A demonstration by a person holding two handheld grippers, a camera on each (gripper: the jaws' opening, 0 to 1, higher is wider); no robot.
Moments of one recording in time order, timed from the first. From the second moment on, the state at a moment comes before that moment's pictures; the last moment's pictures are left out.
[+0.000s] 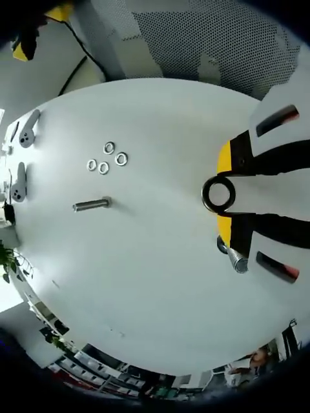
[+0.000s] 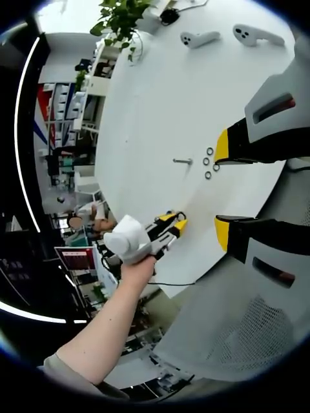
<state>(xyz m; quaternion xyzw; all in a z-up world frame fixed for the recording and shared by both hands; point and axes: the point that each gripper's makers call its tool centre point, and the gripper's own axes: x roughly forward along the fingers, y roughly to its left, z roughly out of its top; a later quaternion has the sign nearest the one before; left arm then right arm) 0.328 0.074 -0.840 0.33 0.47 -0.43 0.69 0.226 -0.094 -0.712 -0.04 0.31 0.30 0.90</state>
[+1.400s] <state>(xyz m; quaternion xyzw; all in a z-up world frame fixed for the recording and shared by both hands) 0.359 0.110 -0.800 0.40 0.44 -0.41 0.69 0.226 -0.093 -0.712 -0.04 0.31 0.30 0.90</state>
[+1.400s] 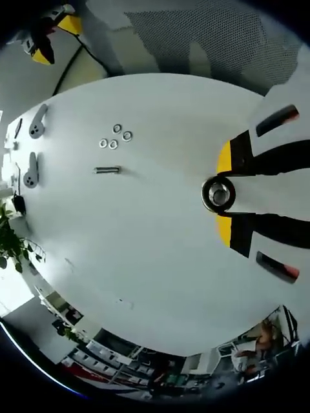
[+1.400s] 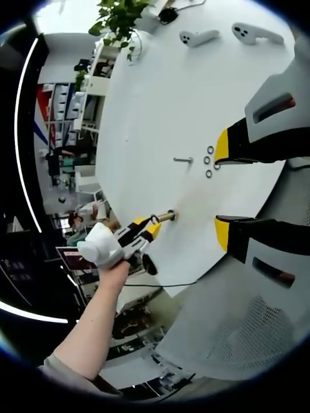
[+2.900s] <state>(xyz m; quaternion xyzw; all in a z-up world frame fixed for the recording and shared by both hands) 0.360 0.108 -0.853 0.36 0.48 -0.41 0.69 0.225 -0.094 -0.716 -0.04 0.32 0.30 0.90</state>
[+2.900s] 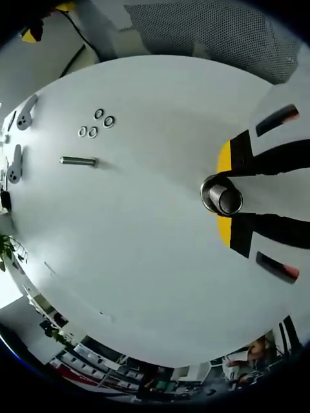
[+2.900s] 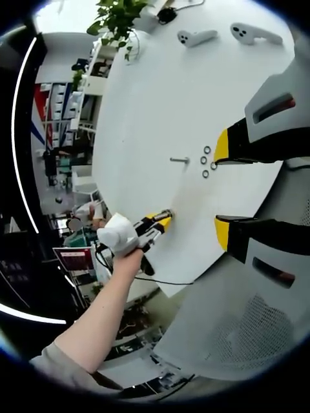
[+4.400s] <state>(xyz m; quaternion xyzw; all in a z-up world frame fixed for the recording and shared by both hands) 0.328 0.135 -0.781 0.21 0.39 -0.36 0.82 0.220 -0.095 -0.723 -0.06 0.34 0.30 0.89</state>
